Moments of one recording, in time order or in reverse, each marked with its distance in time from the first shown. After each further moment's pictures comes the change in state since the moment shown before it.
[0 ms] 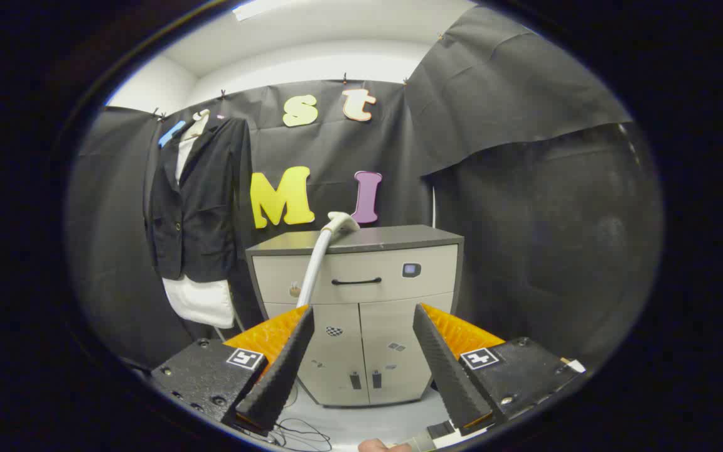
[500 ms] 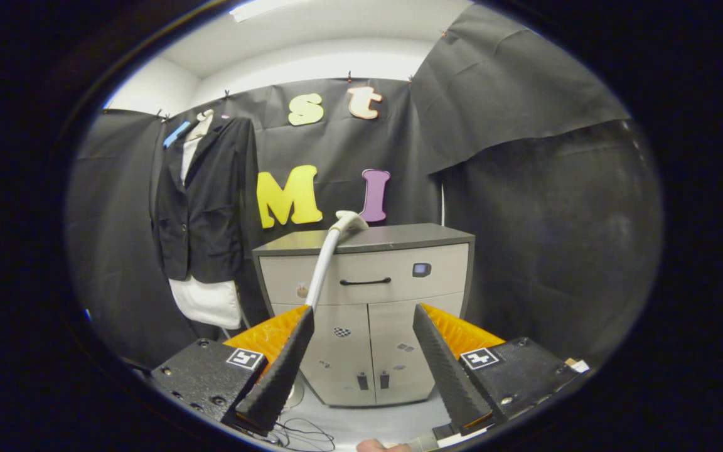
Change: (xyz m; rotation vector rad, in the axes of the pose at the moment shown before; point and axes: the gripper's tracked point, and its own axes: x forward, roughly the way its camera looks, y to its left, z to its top) arm 0.009 0.011 -0.002 0.006 0.015 0.050
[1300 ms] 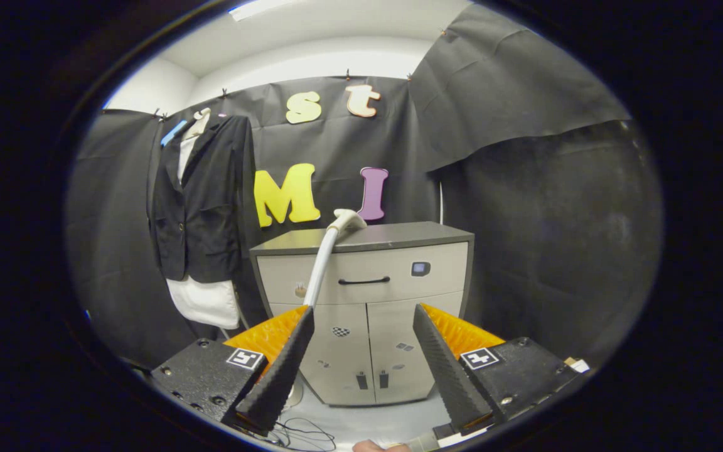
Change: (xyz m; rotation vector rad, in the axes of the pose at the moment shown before) arm 0.005 -0.001 0.002 0.002 0.001 -0.022
